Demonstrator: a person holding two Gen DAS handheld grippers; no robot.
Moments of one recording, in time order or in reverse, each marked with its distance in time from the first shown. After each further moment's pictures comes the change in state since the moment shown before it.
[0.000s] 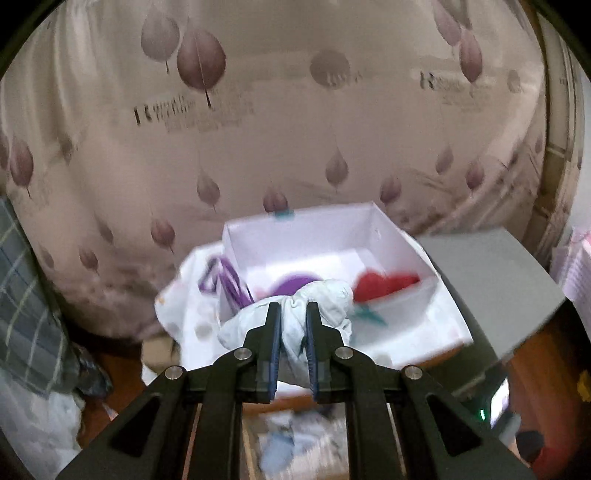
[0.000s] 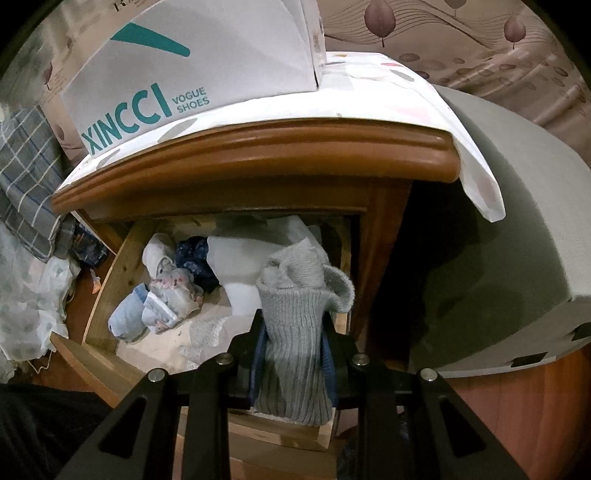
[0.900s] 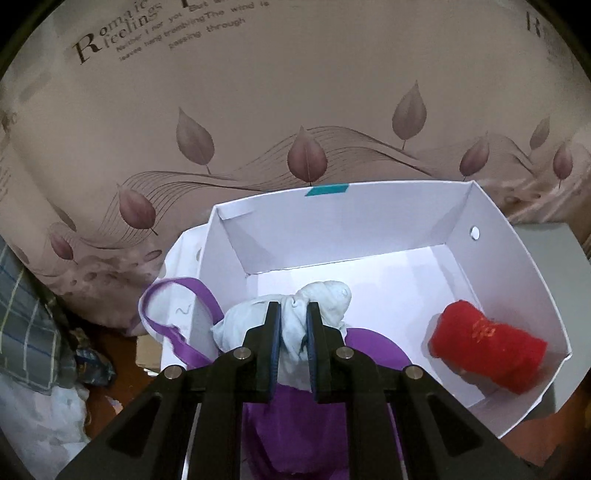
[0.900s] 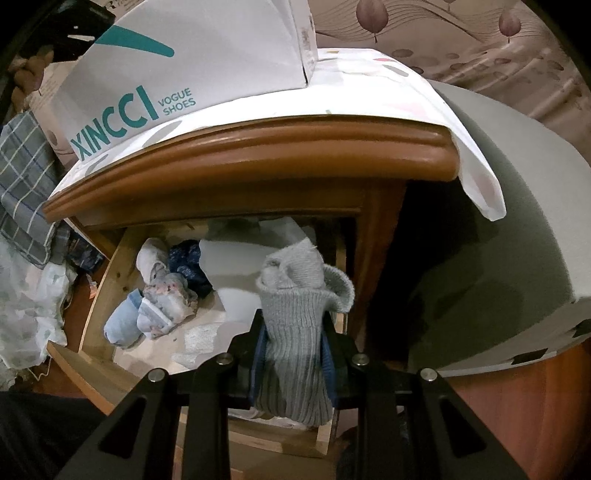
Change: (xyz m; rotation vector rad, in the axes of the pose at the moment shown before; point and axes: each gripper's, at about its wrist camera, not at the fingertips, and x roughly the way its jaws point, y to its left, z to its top) left arm 0.200 0.021 0.031 -0.023 0.240 0.076; right arm 0.007 -0.002 0.004 0.026 0.014 -0.008
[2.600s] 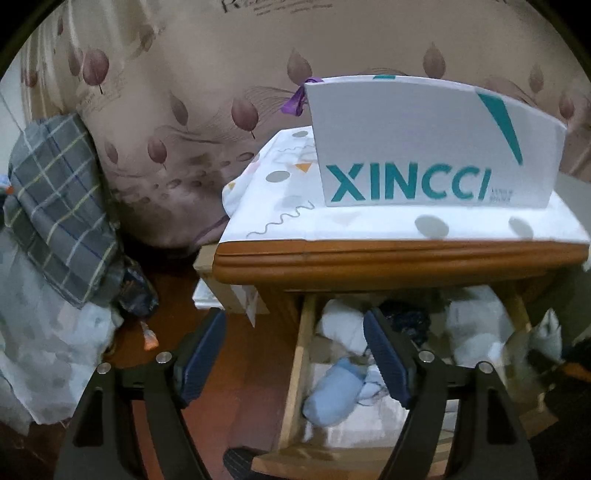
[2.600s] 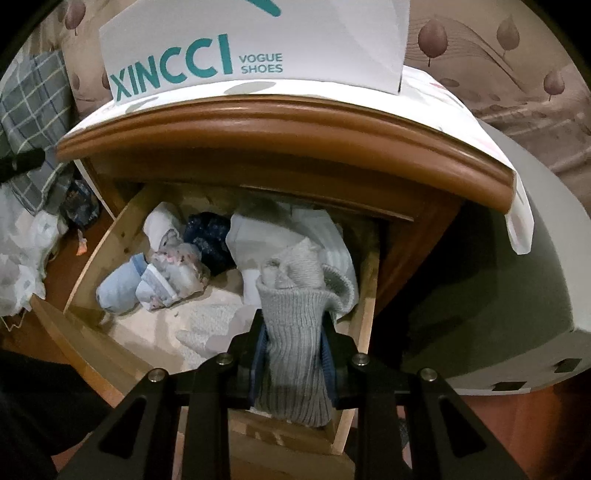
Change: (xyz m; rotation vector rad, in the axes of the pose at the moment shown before) left arm -0.063 0.008 -0.251 -0.102 -0.089 0.250; right arm 0.005 0.049 -0.011 -0.197 0.017 -0.077
